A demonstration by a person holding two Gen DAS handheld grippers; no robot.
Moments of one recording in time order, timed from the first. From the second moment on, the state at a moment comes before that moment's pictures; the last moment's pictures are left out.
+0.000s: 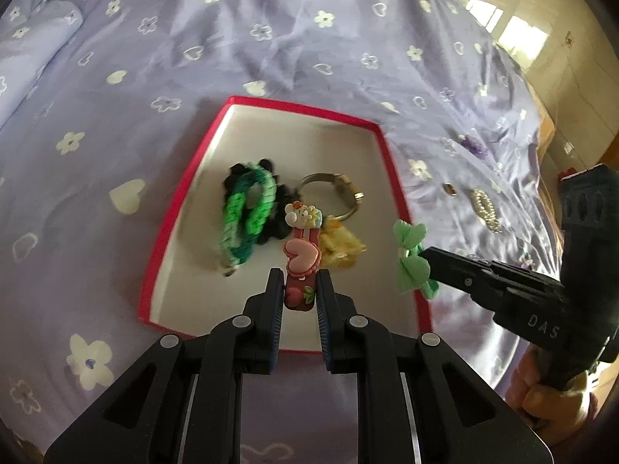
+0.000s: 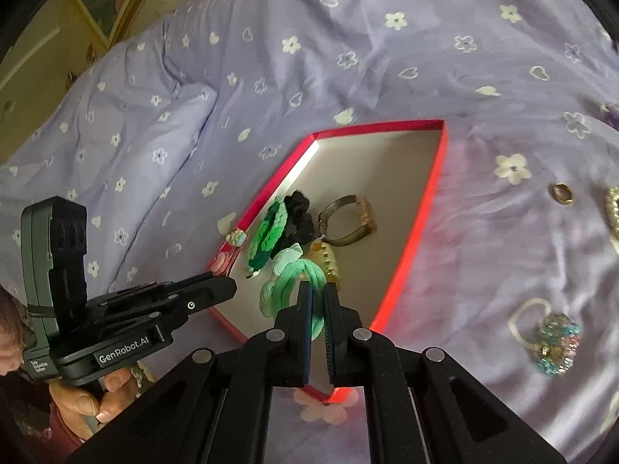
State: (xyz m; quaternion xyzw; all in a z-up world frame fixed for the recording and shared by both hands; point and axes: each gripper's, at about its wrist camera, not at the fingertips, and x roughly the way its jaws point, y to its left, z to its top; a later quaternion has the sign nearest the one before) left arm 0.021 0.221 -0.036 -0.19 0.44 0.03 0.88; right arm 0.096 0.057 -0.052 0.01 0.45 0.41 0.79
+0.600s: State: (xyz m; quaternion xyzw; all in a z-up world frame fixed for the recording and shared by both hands) left arm 0.030 0.234 -0.076 -0.18 0.48 0.05 0.86; right arm 0.096 0.101 -0.089 -0.09 0.49 0.41 0.76
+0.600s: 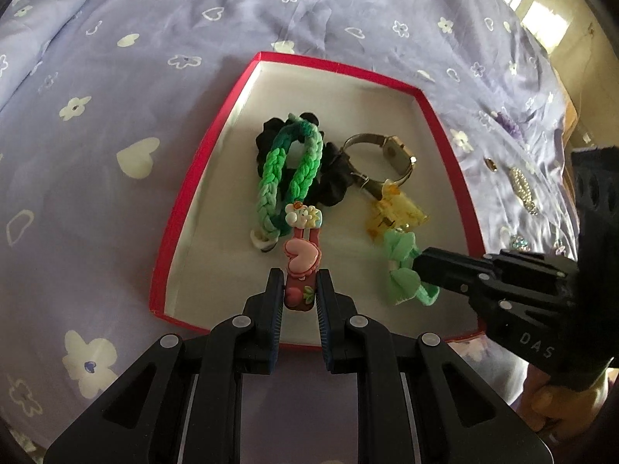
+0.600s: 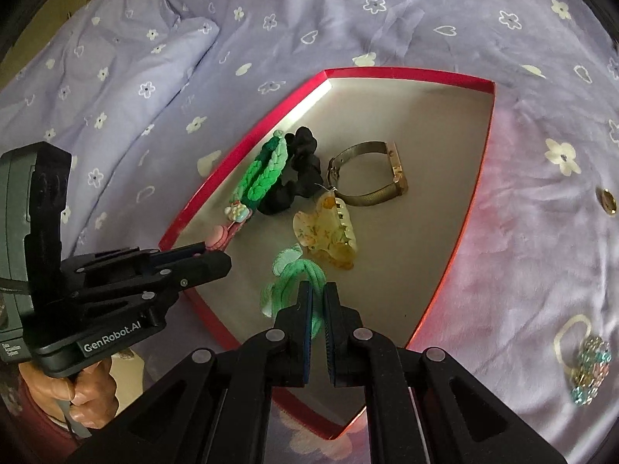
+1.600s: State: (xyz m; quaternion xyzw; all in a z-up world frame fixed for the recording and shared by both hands) left arm 0.028 0.227 -0.067 -0.16 0.48 0.06 0.86; right arm 0.095 0.084 -0.074 -0.07 0.48 0.41 0.77
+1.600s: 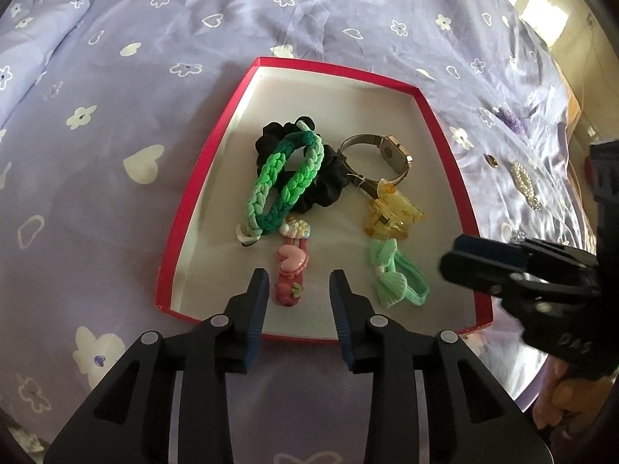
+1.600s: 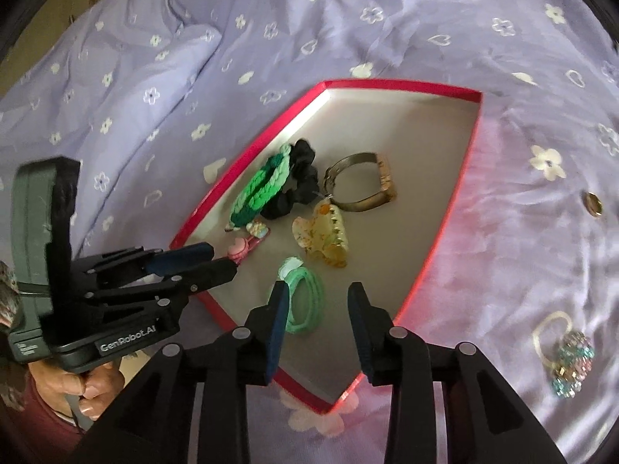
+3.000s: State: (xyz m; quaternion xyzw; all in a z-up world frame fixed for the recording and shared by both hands) left arm 0.084 0.023 -0.020 -0.07 0.47 -0.11 0.87; right arm 0.108 -0.253 -0.053 0.12 0.42 0.14 0.89
